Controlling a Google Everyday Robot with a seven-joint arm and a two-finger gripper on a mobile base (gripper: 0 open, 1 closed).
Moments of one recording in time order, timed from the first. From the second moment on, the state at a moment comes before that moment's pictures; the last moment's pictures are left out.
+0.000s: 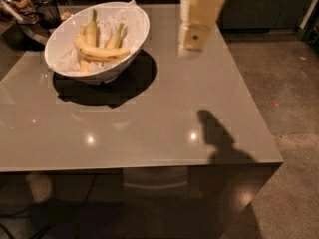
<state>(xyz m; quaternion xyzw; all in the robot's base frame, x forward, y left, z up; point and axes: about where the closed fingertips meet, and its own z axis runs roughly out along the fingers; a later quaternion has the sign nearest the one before) 0.496 -0.059 1.076 -0.67 0.71 -0.05 0.21</state>
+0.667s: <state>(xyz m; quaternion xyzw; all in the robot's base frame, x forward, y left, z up) 0.502 -0.038 1.092 -0.67 0.69 -0.05 0.25</state>
